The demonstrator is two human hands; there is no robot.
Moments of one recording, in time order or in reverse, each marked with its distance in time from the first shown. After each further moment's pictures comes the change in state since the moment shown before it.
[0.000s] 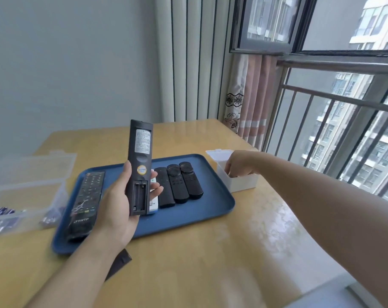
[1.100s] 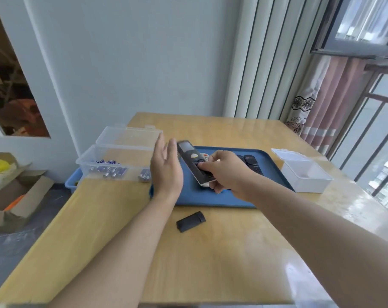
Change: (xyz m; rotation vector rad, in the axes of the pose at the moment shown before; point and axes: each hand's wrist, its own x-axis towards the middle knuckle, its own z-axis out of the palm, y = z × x) left_hand -0.003 0.031 -0.061 0.434 0.398 0.485; right_hand -0.147 -0.194 0.041 0.988 0.020 -0.431
